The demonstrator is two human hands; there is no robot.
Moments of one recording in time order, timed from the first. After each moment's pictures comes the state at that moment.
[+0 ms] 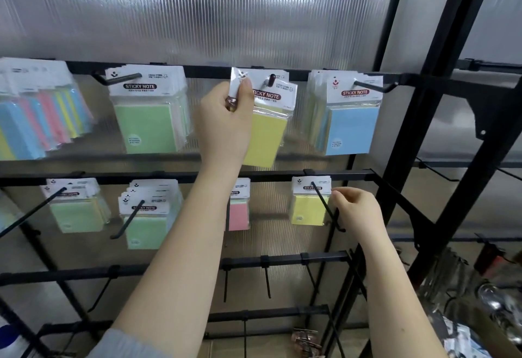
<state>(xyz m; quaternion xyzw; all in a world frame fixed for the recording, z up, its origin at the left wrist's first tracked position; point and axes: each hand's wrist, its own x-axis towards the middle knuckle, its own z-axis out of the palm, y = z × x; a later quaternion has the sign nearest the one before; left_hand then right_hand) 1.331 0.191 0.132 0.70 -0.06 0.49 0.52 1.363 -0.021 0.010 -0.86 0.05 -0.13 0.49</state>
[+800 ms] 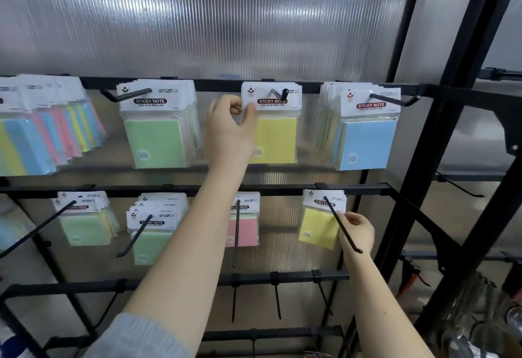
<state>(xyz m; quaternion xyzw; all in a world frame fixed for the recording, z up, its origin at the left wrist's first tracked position) 1.375 0.209 0.126 0.76 0.05 0.47 0.46 1.420 0.001 -0.052 -0.72 0.19 -0.17 0.65</state>
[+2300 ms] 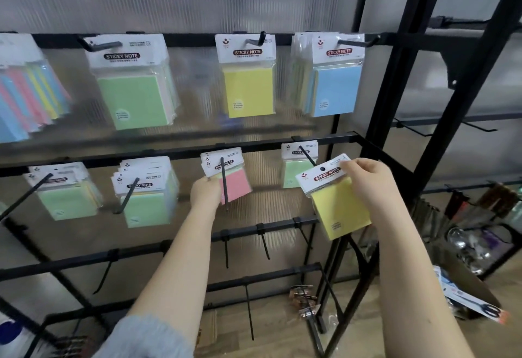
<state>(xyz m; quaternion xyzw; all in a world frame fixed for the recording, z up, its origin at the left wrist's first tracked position) 1.362 0.238 -0.044 0.75 0.23 0.09 0.62 1.286 -0.019 0.039 -0.81 0.10 -0.13 0.56</state>
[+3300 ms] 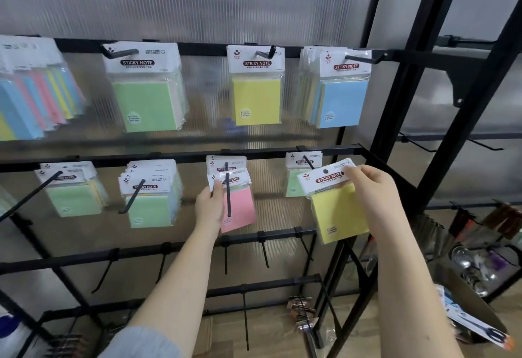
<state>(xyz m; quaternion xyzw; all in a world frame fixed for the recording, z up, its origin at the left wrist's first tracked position) 1.340 0.231 -0.053 0.71 0.18 0.14 0.66 1.279 -0.011 0.050 -0.79 0.09 -0.14 0.60</state>
